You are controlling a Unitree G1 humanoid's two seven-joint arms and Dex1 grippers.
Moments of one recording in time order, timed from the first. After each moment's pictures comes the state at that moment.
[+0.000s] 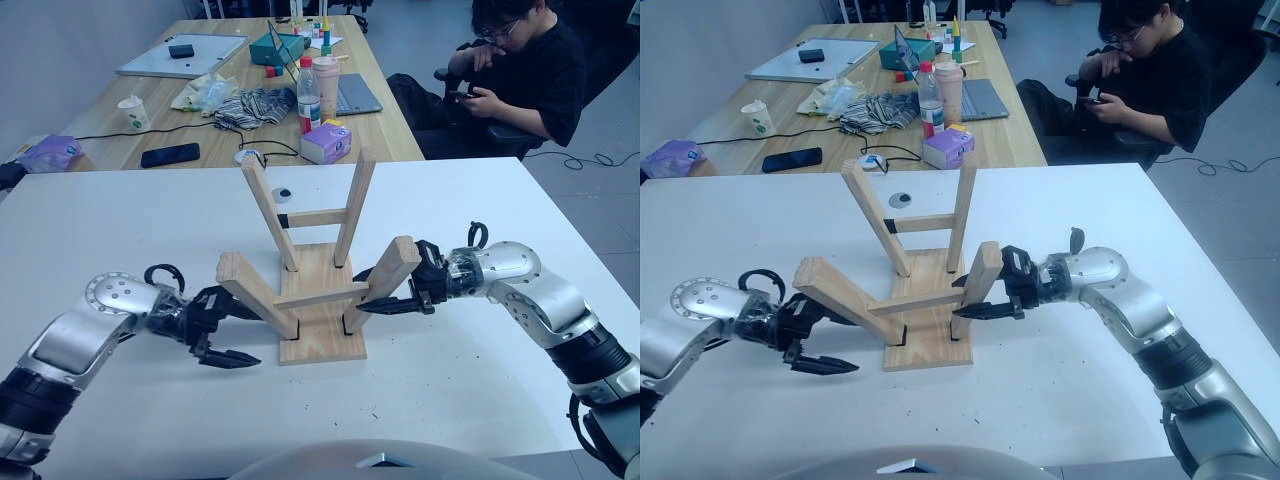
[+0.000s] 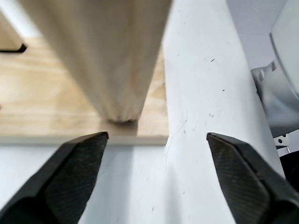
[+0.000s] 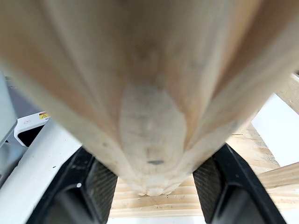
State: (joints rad) left arm -0.09 1.05 -0.19 -0.12 -0.43 0.28 -1.38; right arm -0.38 -0.76 0.43 -0.11 0.60 0.21 1.15
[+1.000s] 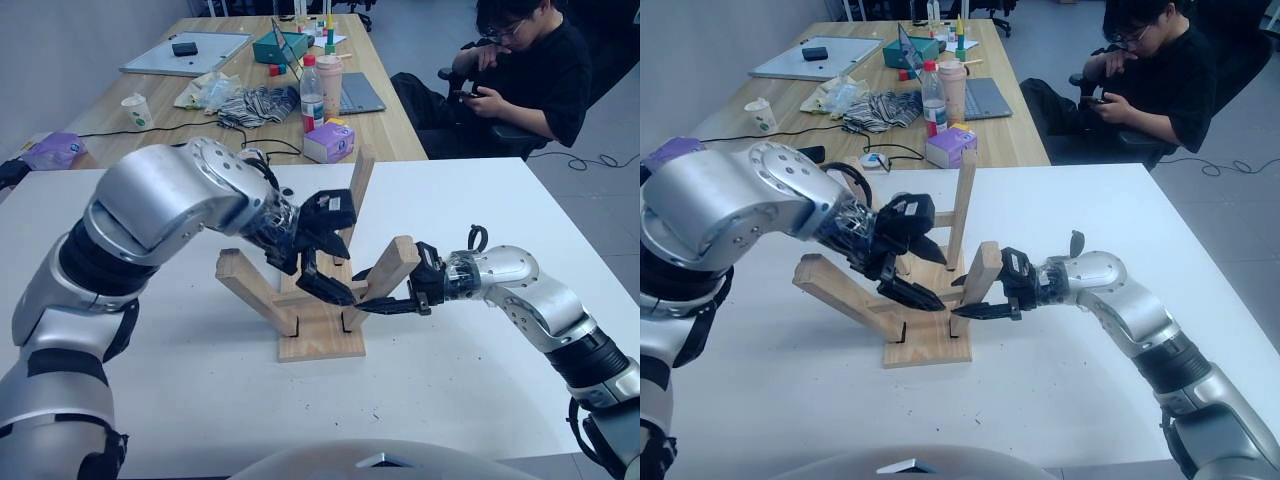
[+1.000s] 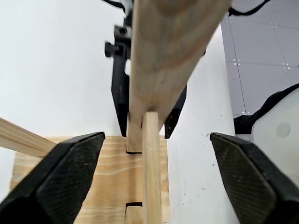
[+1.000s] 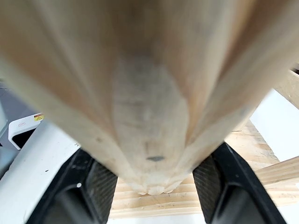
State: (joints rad) left arm -1.02 0.74 -0.51 -0.41 -0.67 1.39 -1.08; right arm -0.36 -0.75 0.43 -0.12 0.59 0.21 1.10
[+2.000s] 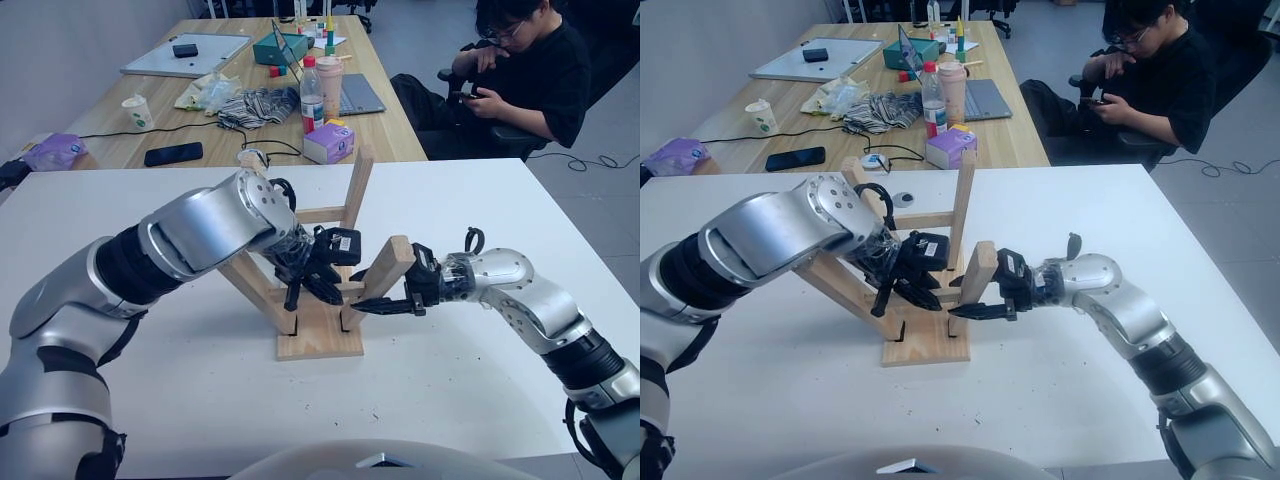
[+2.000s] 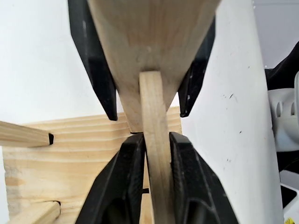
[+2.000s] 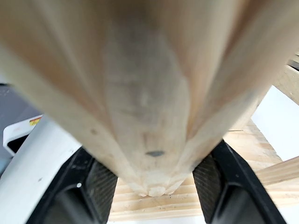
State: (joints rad) left arm -1.07 0.76 -0.83 -0.32 -0.44 1.15 -1.18; right arm -0.35 -0.72 0.45 -0.13 0.58 0.23 1.04
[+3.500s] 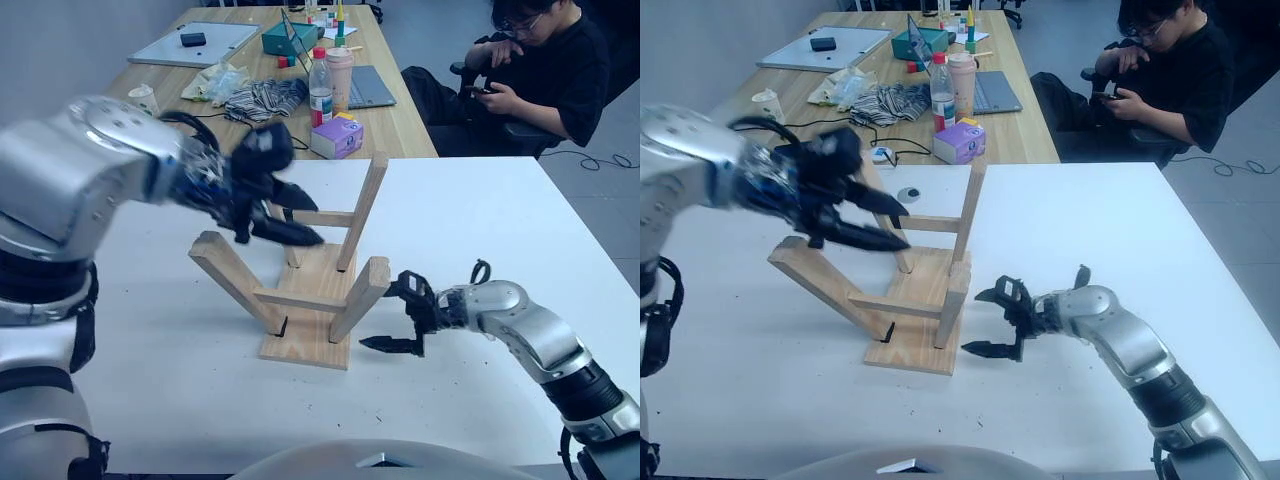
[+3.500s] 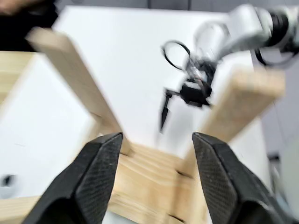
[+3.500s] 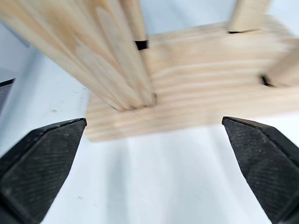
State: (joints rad) left arm -1.02 0.87 -0.07 -0.27 -0.65 1.30 -1.11; right arm -0.17 -0.70 0.30 -0.26 0.40 0.55 0.97
